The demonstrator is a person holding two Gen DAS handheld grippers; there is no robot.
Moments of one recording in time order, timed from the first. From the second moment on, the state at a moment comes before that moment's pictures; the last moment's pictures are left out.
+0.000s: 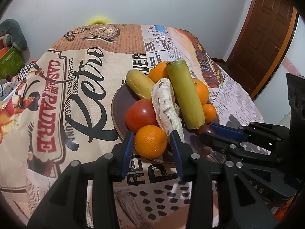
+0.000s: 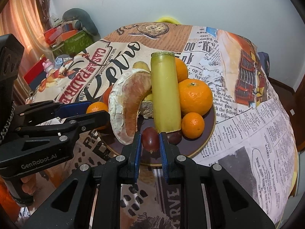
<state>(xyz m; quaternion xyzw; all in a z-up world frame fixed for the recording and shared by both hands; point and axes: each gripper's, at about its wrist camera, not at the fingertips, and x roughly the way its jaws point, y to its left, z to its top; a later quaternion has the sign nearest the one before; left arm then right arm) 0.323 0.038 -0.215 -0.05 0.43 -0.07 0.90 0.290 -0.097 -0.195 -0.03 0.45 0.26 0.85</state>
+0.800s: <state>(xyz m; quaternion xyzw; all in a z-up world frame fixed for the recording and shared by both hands) 0.239 0.034 -0.094 -0.04 0.30 -0.05 0.95 0.230 -0.132 -0.076 -0.01 0.33 0.24 0.91</state>
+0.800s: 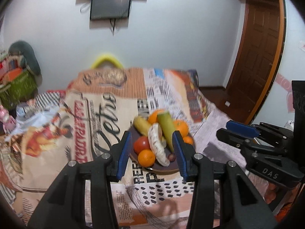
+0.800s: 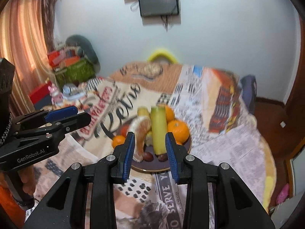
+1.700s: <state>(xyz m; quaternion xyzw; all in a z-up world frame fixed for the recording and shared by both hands) 0.060 -0.003 0.029 0.00 0.10 -0.04 0.99 0.090 -0.165 0.032 0.03 0.12 0.20 0.97</state>
